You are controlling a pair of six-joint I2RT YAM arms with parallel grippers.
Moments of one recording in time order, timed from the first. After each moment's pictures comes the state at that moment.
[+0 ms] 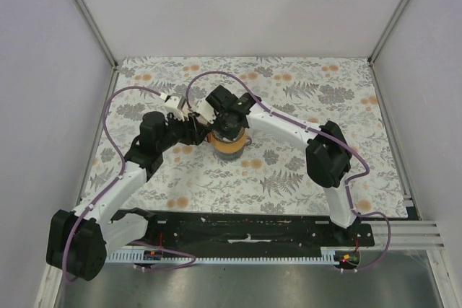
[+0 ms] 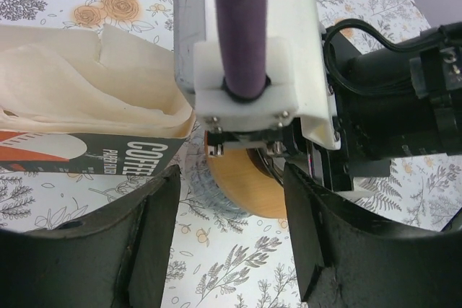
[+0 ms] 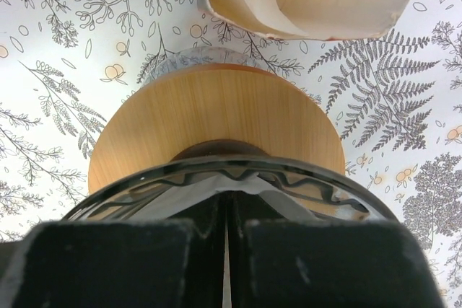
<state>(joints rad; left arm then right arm) -0.33 1.06 0.62 0.10 0.33 -0.29 0.86 2.06 1.82 -0.83 0.00 -0.30</state>
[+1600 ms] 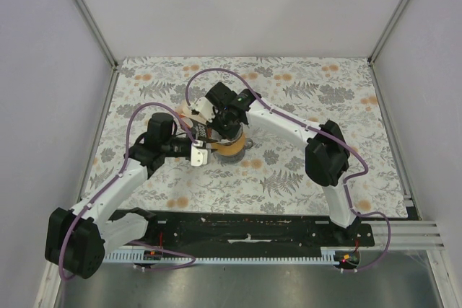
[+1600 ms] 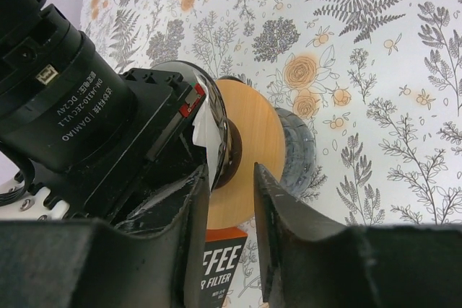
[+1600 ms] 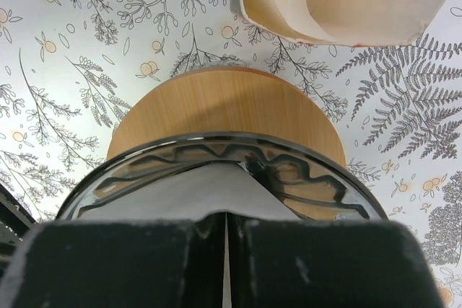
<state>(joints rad) -0.38 1.06 0.67 -0.21 0.91 1.18 0.85 2.08 1.89 -0.91 -0.09 -0.27</state>
